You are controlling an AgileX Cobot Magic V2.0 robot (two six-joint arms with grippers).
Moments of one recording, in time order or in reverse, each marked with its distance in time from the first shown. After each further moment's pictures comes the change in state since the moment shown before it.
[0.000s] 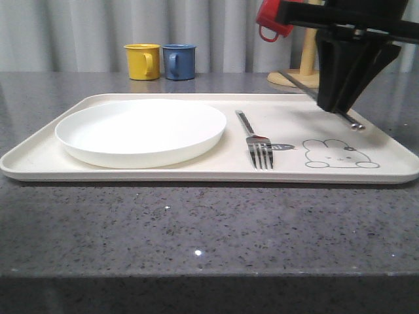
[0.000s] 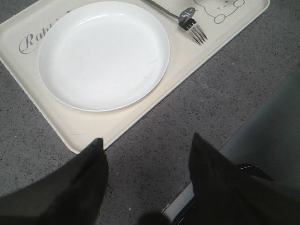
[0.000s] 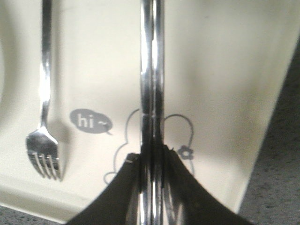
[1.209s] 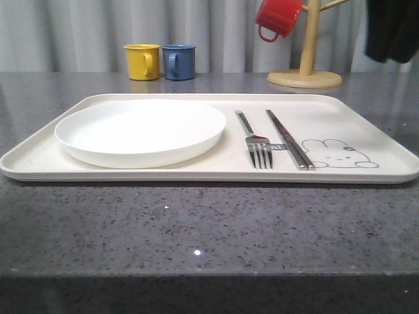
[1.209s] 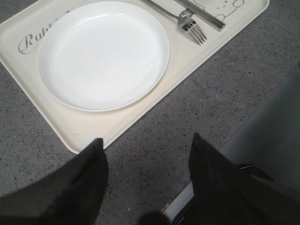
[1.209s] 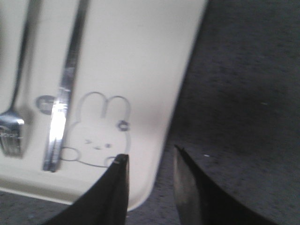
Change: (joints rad) left arm 0.000 0.000 0.000 0.000 0.000 0.000; right arm -0.086 -0.202 0.055 -0.127 0.006 -0.049
